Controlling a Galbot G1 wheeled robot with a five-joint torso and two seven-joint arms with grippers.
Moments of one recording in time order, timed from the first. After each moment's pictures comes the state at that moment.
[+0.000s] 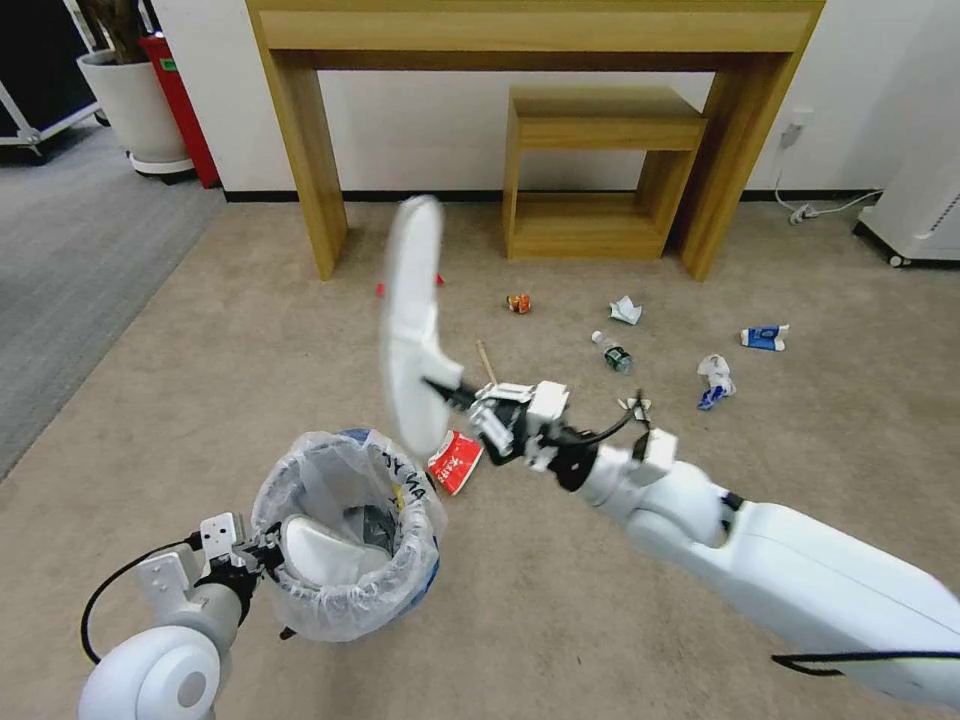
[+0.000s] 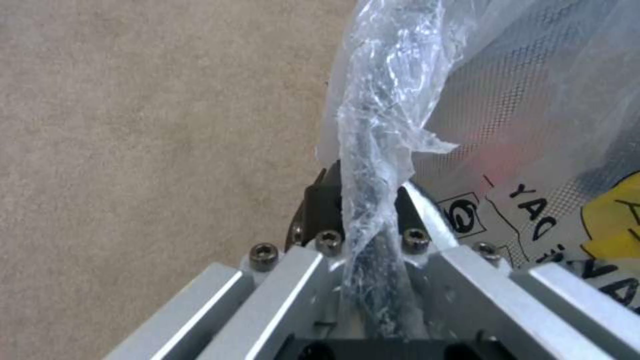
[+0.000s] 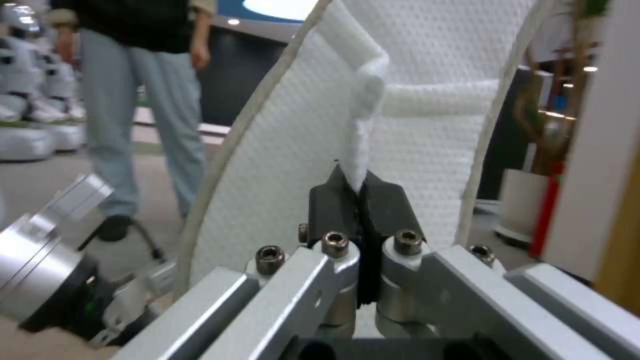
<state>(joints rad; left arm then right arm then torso) 1.59 -1.22 -0.69 -2.19 -0.81 0.60 -0.39 -0.43 0.82 -0.64 1.84 0.75 0.46 -0.26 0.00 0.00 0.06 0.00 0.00</state>
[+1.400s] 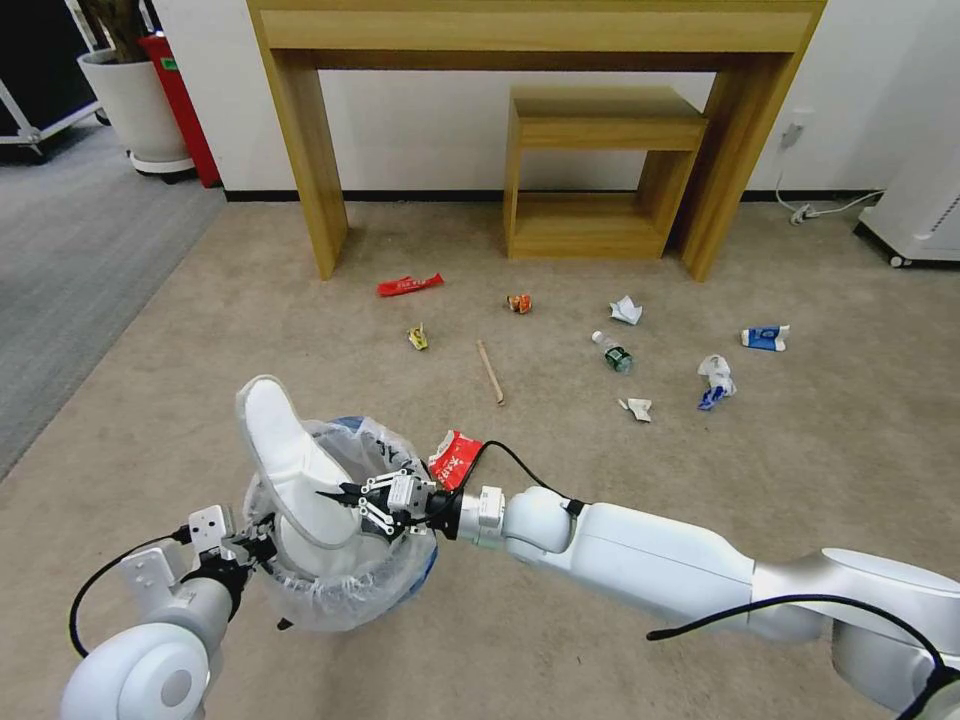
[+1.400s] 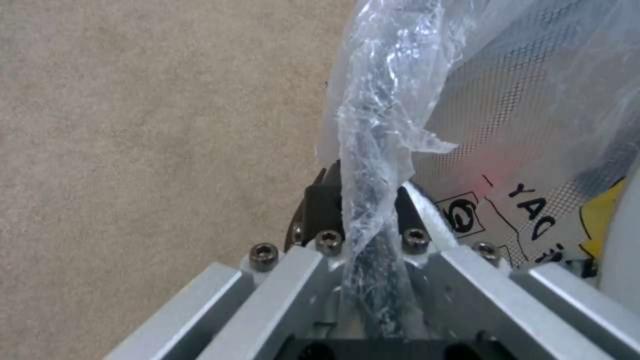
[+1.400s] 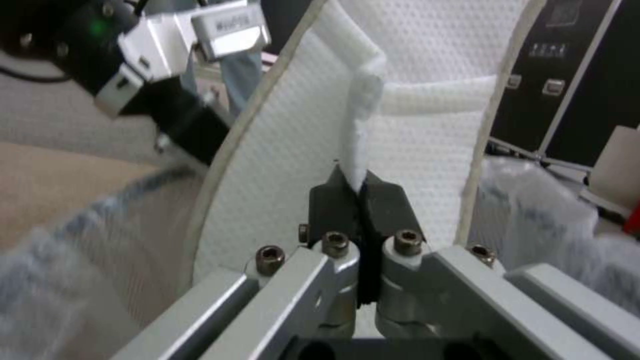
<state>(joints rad) 1.60 -1.21 -0.72 -2.22 -0.85 0.60 -0.40 -0.32 1.13 -0.92 1.40 0.58 0.53 -0.27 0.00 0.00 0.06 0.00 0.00</state>
